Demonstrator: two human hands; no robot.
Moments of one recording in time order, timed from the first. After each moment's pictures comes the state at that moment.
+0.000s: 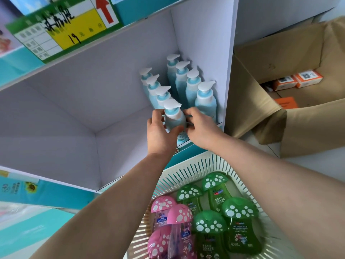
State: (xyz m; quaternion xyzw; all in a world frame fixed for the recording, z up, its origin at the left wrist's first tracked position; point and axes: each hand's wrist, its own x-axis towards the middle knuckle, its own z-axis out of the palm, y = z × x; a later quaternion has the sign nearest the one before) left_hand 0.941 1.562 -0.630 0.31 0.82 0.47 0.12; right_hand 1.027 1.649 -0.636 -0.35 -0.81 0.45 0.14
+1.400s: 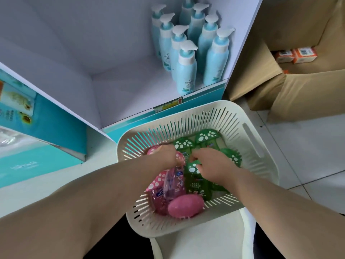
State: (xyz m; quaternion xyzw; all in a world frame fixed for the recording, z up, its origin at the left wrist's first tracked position) left_hand 0.987 1.435 -0.722 0.43 0.81 -0.06 0.39; right_hand 1.137 1.513 -0.703 -0.25 -0.92 0.27 -0.15
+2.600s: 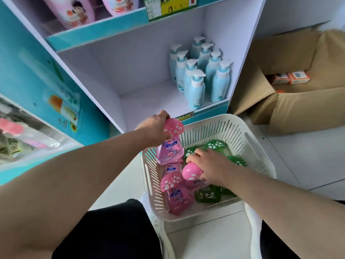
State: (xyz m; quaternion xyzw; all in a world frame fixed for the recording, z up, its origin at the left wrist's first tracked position) left_hand 0.939 1.403 -0.564 0.46 0.86 0.06 0.22; right_hand 1.131 1.473 -0.635 -0.13 -0.97 0.16 -0.13
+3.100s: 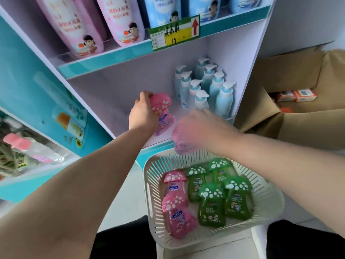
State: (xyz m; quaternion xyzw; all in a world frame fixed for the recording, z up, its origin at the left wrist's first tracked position) left_hand 0.891 1.445 -0.543 0.32 0.90 0.29 0.01; right_hand 1.069 1.537 -0.535 -0.11 -0.99 0.05 0.03
